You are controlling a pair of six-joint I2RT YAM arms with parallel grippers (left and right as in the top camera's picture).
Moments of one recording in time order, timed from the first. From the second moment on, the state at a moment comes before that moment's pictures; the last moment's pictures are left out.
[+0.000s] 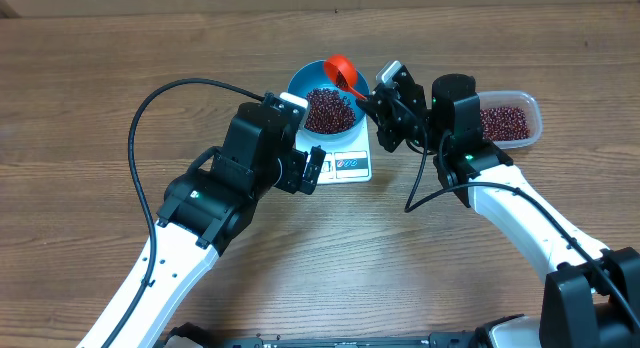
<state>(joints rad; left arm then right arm) -0.51 1.24 1.16 -0.68 -0.07 -0.09 0.30 1.56 0.95 0.17 -0.51 -0.24</state>
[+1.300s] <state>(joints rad) -0.51 1.24 1.16 -0.68 -0.07 -0.09 0.30 1.56 0.95 0.17 -0.51 -0.43</state>
